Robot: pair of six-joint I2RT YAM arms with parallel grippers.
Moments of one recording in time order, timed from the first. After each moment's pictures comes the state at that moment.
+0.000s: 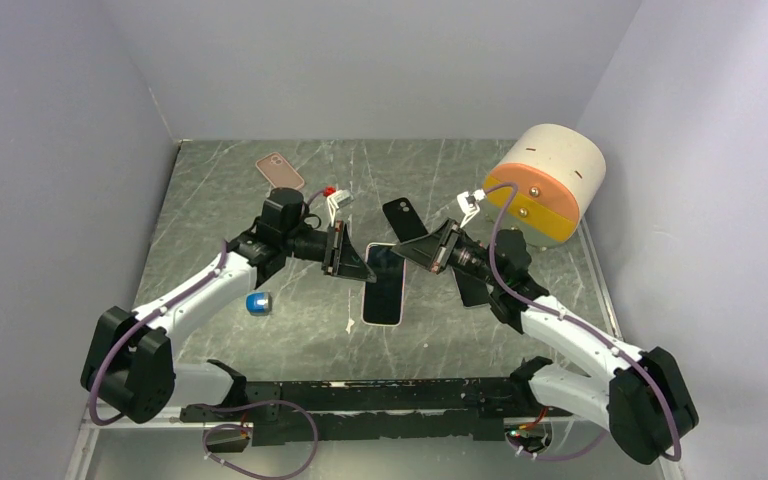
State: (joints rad) left arm -0.50 1.29 0.86 -0.03 1.07 -0.68; right arm 0.52 1.04 0.49 0.62 -0.55 1.01
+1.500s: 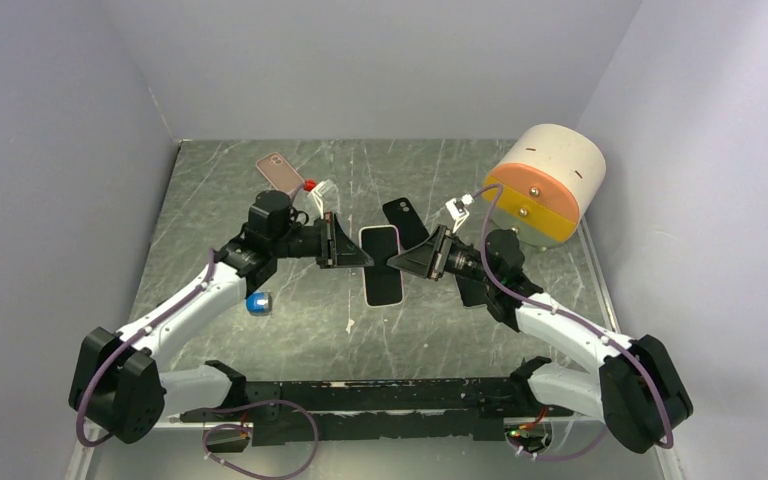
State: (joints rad) left arm -0.50 1.20 0.83 0.04 0.86 -0.79; right arm 0.52 1.10 0.48 0.62 -0.68 1.05
